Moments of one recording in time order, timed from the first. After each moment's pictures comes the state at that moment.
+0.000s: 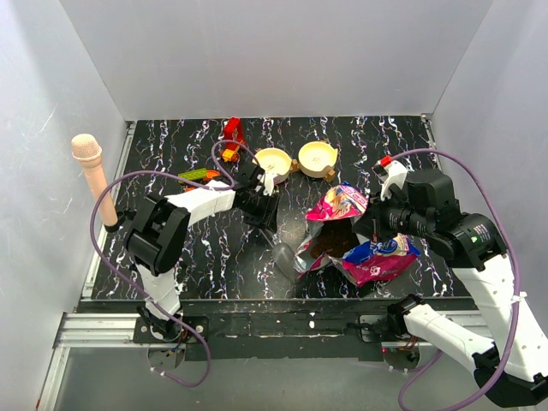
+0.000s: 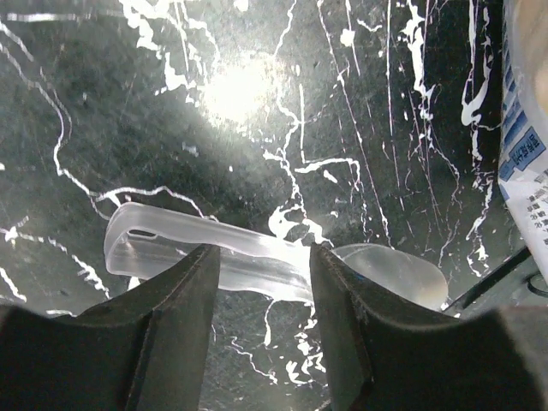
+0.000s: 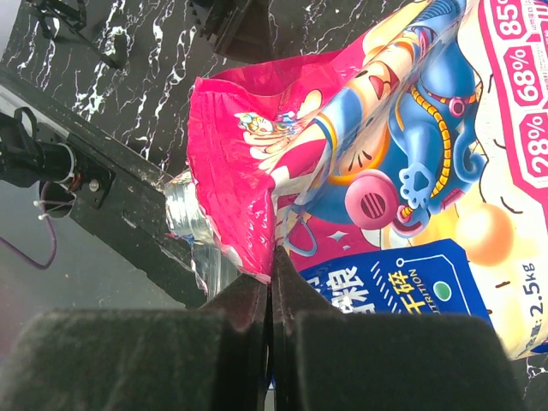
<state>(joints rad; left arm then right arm) -0.58 1.87 1.22 -0.48 0.35 -0.22 0.52 0.86 1.27 -1.09 -0.29 0.26</state>
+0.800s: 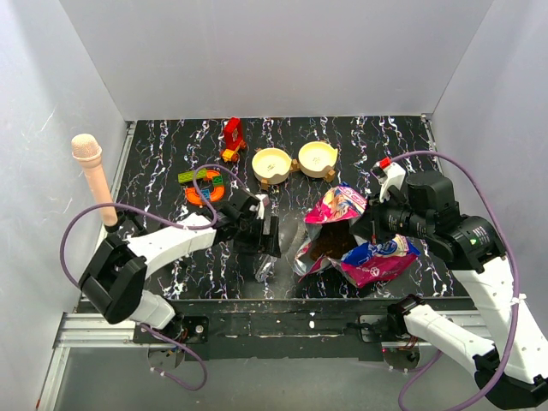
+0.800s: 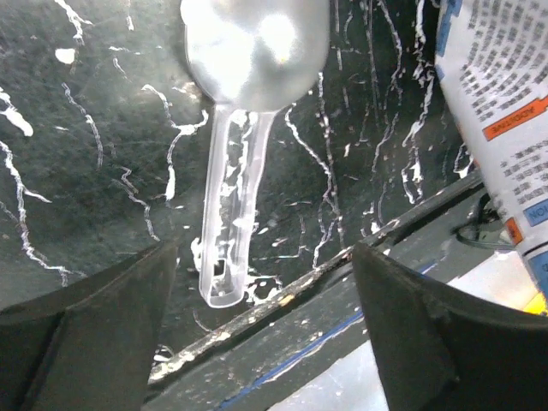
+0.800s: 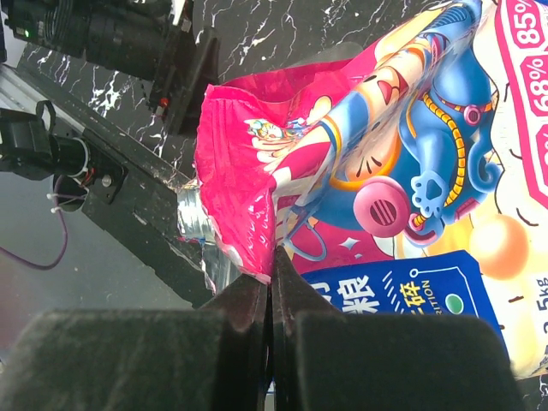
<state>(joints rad) -0.71 1.44 0.87 -0.46 0.28 -0.59 0.52 0.84 1.25 -1.06 -0.33 0.25</state>
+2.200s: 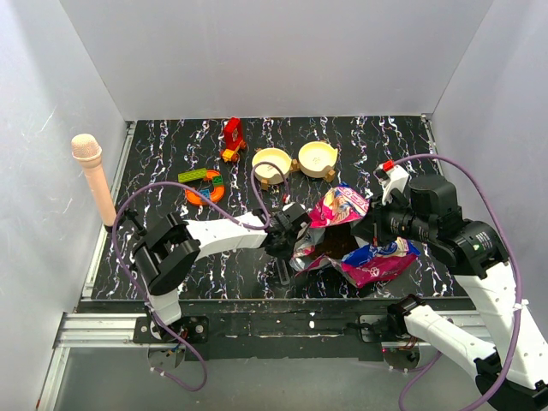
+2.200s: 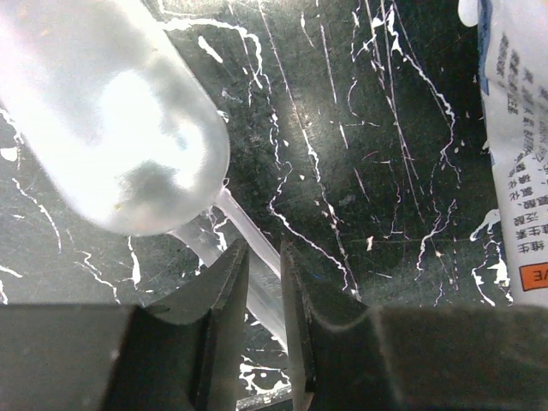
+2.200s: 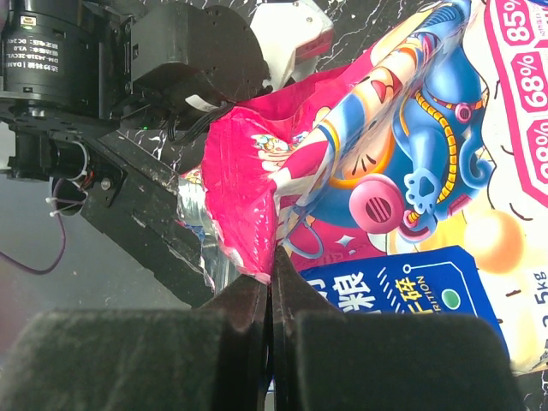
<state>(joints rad) -1.01 1.80 1.18 -0.59 -0.17 -0.59 0.52 0.81 1.23 -1.05 -0.32 0.26</state>
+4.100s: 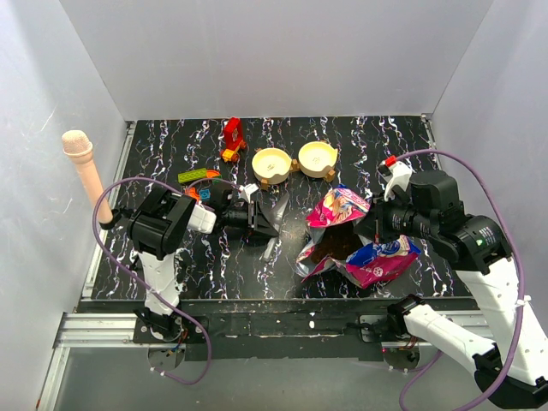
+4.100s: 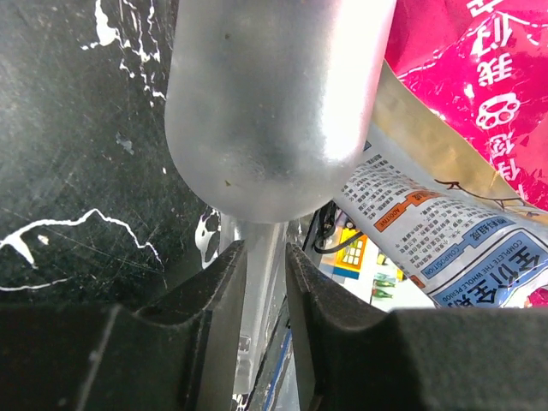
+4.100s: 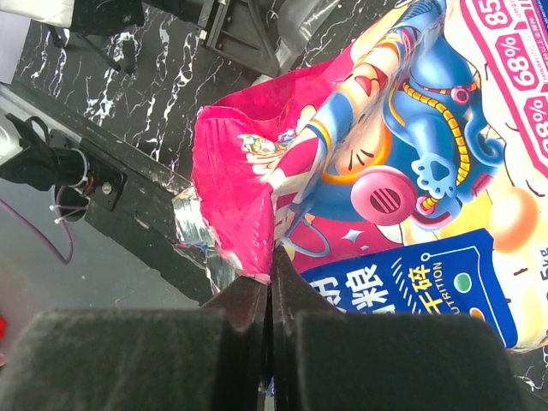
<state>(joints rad) -0.38 2.00 0.78 0.51 1.02 -0.80 0.52 0.85 1.30 -1.12 -0.29 0.30</state>
